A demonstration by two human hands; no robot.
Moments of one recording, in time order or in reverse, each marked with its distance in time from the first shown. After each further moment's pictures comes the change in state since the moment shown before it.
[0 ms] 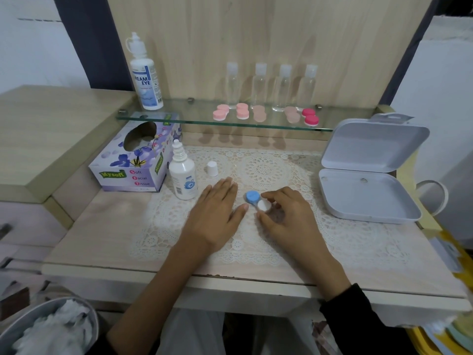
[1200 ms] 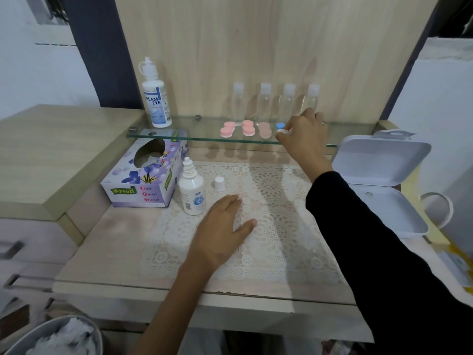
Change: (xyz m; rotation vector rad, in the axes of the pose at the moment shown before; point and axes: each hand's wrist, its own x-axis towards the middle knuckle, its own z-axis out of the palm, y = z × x) left_hand 0.001 -0.004 -0.001 -0.258 0.145 -0.045; right_hand 0.183 0.002 -0.030 -0.470 0.202 0.176
